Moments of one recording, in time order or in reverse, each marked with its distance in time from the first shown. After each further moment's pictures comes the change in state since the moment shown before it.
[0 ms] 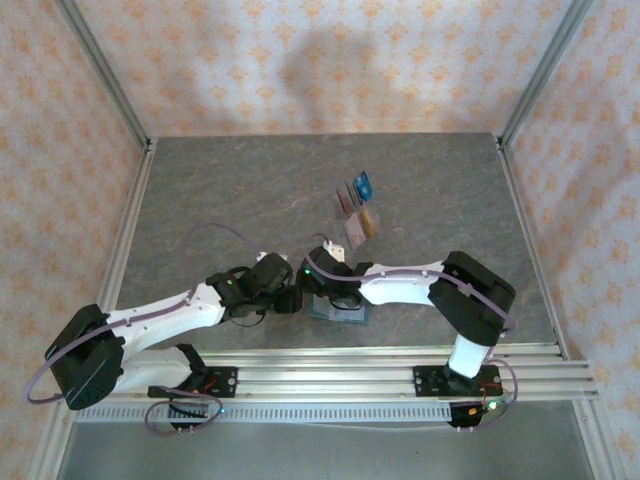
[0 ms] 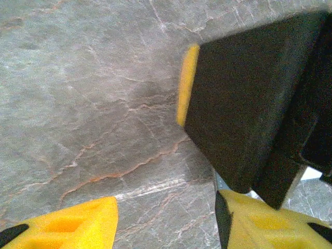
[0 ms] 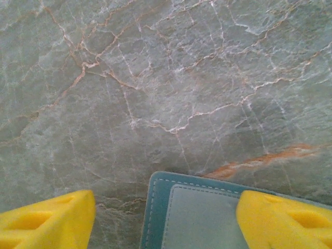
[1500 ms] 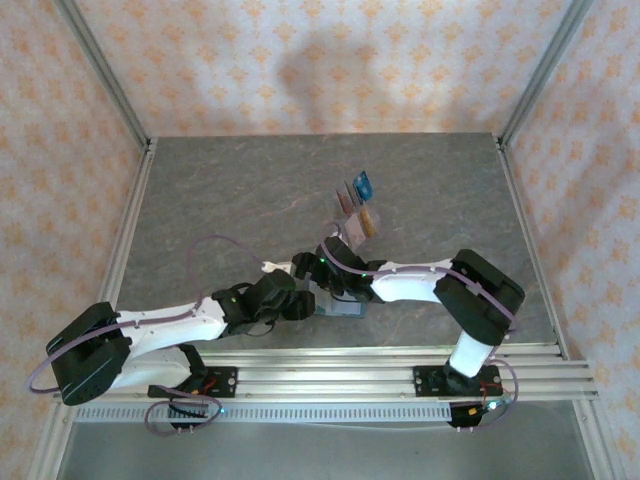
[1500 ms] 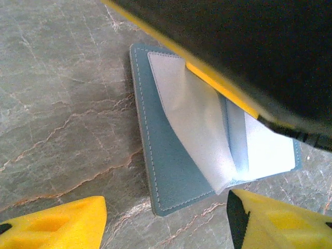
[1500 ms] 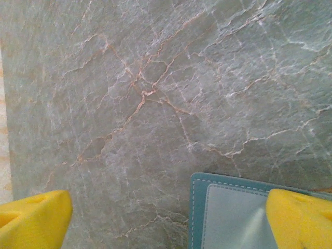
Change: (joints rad) left arm -0.085 -0.017 -0.146 0.313 -0.062 -0.136; right arm -0.088 -0.031 -0.093 0.252 -0.200 0.105
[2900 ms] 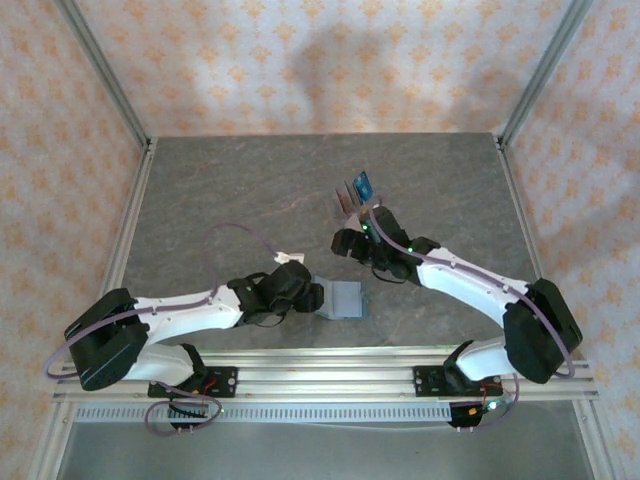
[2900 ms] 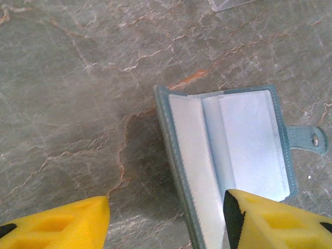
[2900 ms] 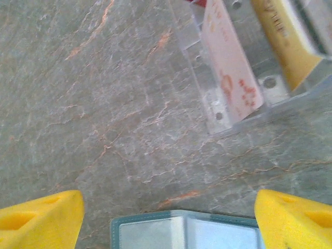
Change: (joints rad) left arm -0.013 0.133 0.160 -0.070 -0.053 0.067; right arm -0.244 -0.335 0.046 -0.450 0.030 -0.277
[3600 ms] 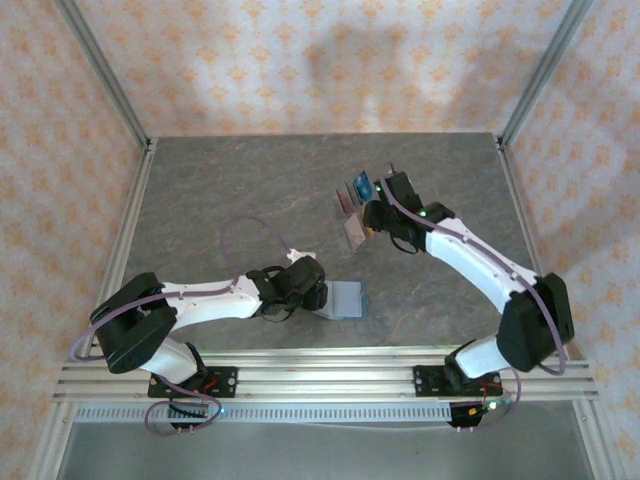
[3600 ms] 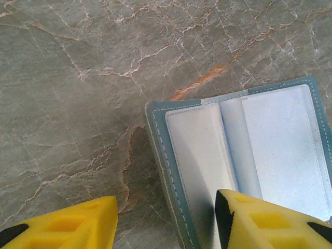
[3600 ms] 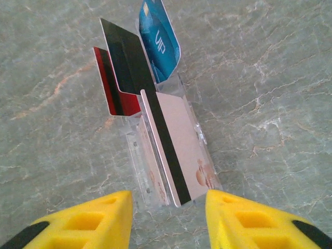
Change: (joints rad) left arm 0.000 0.150 0.096 -0.059 -0.025 0.069; right arm -0.140 0.102 0.298 -0.256 0.164 -0.264
